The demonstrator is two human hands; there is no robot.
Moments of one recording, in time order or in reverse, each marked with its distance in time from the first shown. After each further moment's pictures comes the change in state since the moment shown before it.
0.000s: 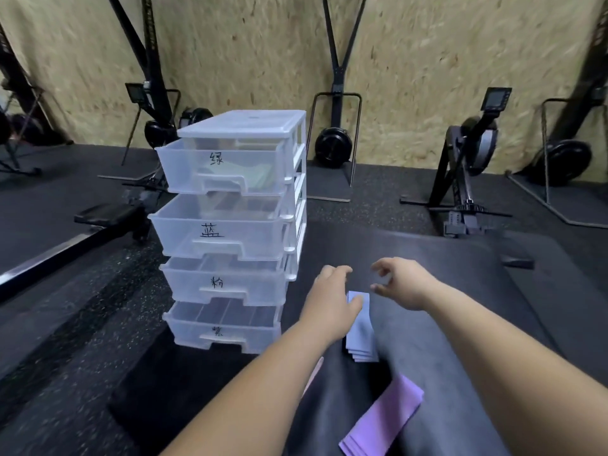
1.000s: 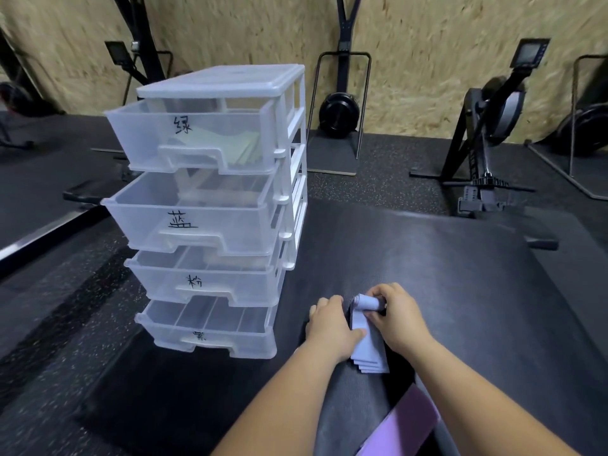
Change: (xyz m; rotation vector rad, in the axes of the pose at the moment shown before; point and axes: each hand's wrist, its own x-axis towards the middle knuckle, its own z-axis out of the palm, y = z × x) left_hand 0.027 -0.067 0.082 0.060 -0.222 -0.366; right_hand 0.019 0.030 0.129 0.367 0.188 0.062
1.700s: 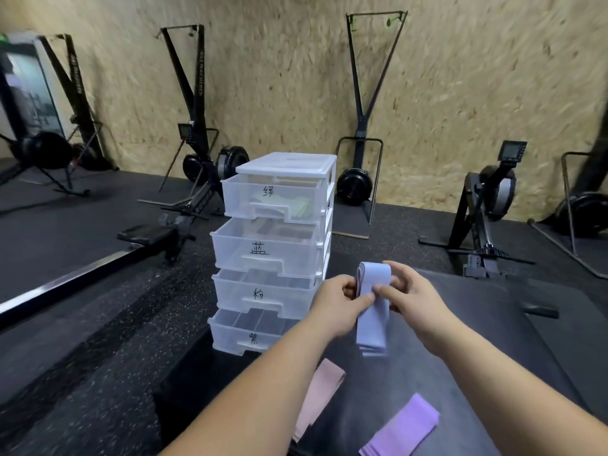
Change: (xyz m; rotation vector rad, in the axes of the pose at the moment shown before) left_hand -0.119 0.047 -0.135 -0.556 0.209 0.278; right_hand -0.089 -0.155 -0.115 0.710 -0.053 -0.138
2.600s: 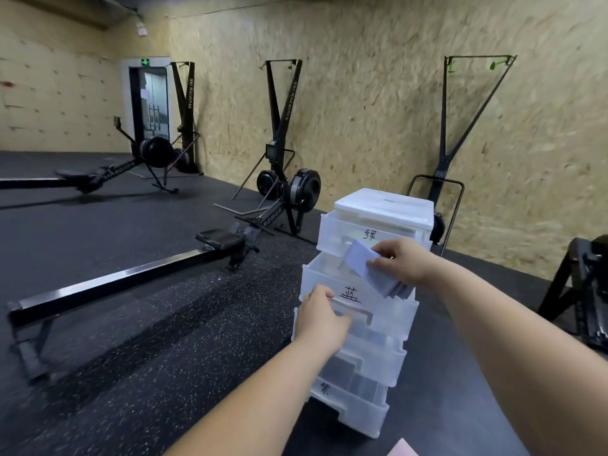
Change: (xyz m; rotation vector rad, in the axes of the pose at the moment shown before) left_hand 0.006 -0.020 -0.186 0.247 0.437 -0.193; right_hand 0.156 -0.145 0.171 -0.779 -0.410 -0.180
